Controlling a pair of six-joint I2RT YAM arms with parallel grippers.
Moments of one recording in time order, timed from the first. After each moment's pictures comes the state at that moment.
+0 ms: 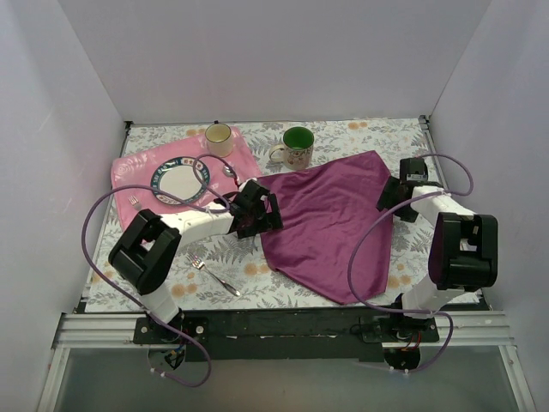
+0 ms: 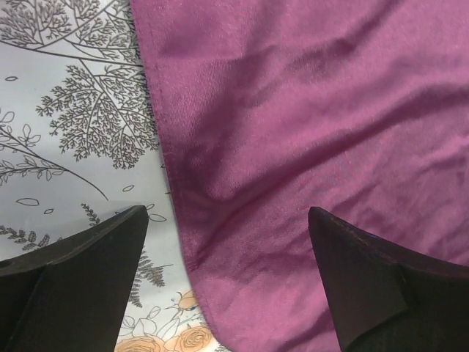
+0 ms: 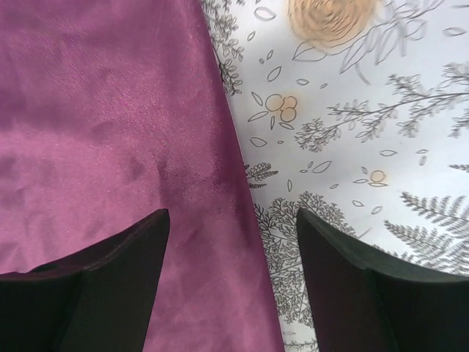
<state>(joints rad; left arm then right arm) -0.69 1.67 0.97 -0.27 -0.08 -0.83 -0.04 1.58 0.95 -0.42 0.13 0.36</state>
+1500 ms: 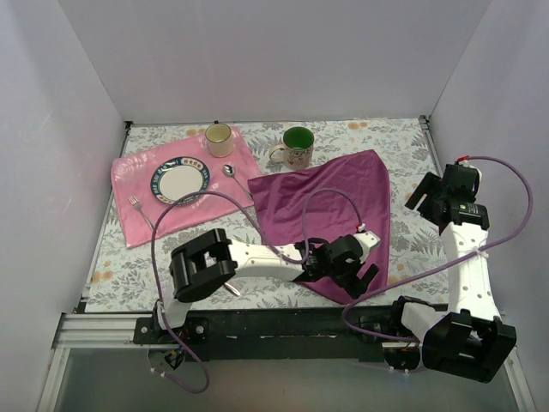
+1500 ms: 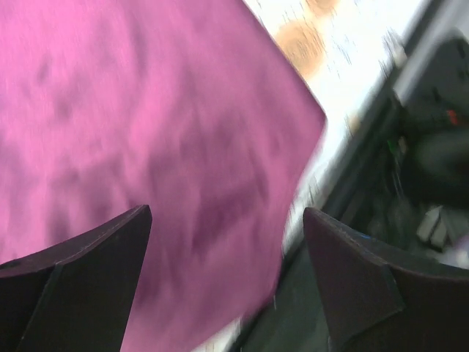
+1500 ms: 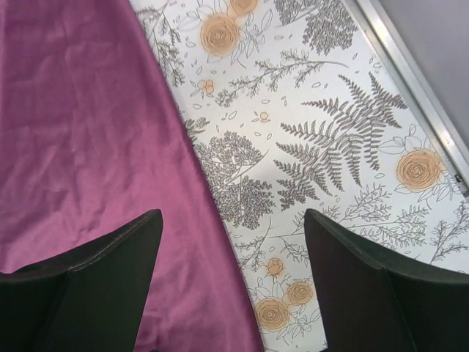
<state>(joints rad) -1.29 1.95 1.30 -0.07 0.00 -0.41 -0.20 1.05 0.93 -0.72 0.11 0.35</state>
